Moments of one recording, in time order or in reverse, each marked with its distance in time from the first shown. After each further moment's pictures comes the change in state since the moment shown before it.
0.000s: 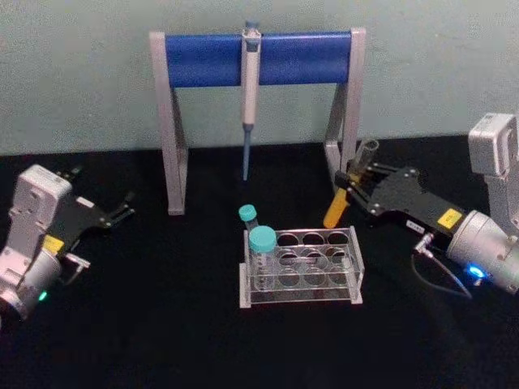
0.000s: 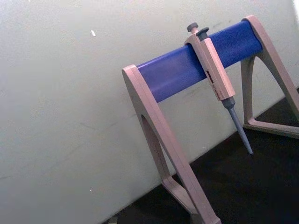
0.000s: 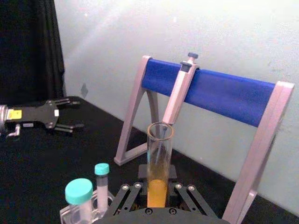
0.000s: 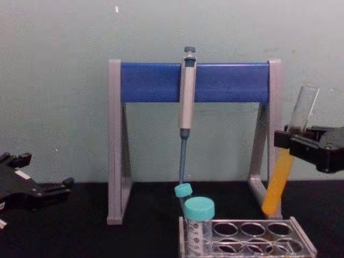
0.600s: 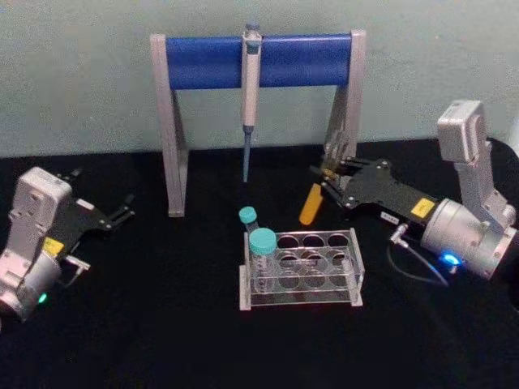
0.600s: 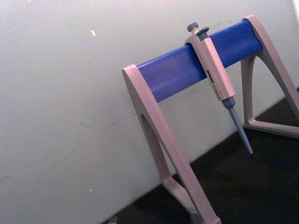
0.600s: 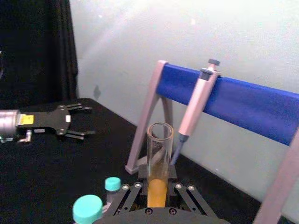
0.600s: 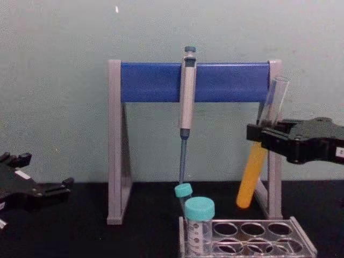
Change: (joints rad) left arm 0.000 0.000 0.000 0.000 0.000 0.000 0.000; right arm 0.094 -0.033 -0.063 0.057 -0.001 0.018 0.034
